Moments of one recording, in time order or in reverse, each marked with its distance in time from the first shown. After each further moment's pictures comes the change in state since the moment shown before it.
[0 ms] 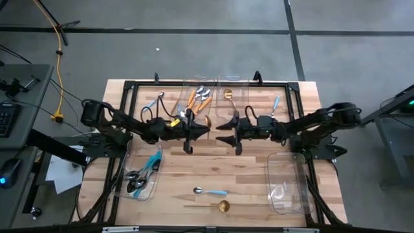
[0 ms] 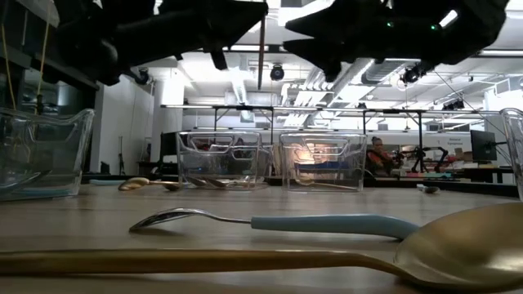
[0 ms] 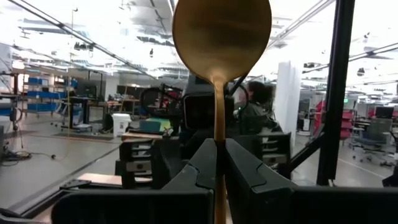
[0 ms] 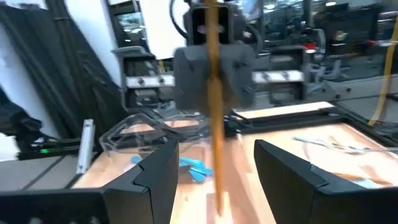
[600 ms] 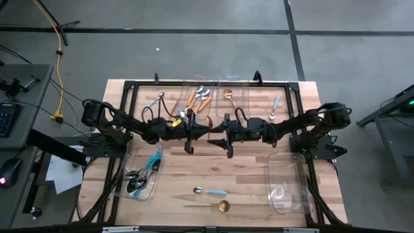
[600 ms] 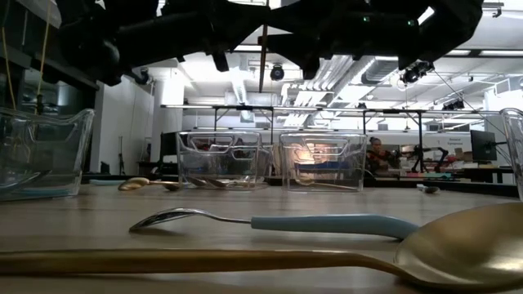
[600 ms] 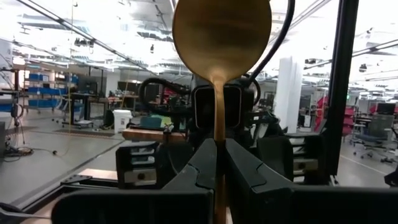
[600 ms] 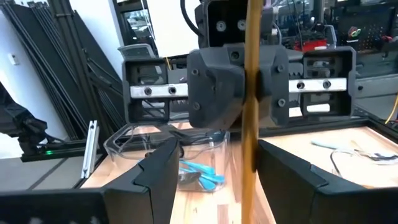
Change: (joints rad) left arm -0.002 0.010 0.010 -0.021 0.000 0.000; right arm 0.029 0.134 0.138 -0.010 -0.007 0.007
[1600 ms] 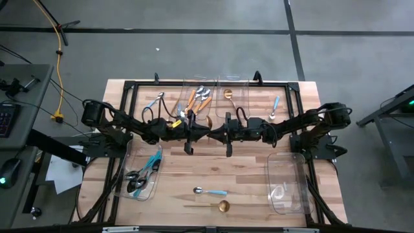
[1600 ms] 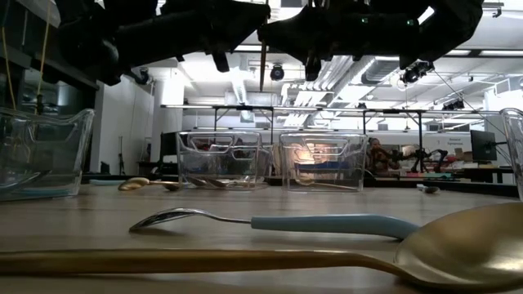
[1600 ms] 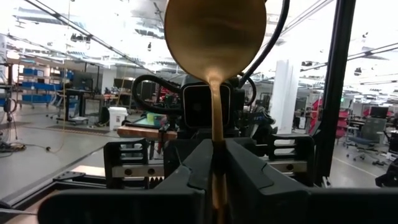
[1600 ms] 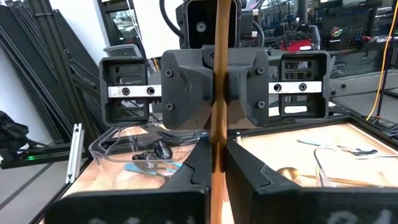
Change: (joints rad) left arm 0.000 0.000 0.000 -0.003 0.000 -0.027; right arm 0.003 -0.002 0.000 -0.009 0.053 0.002
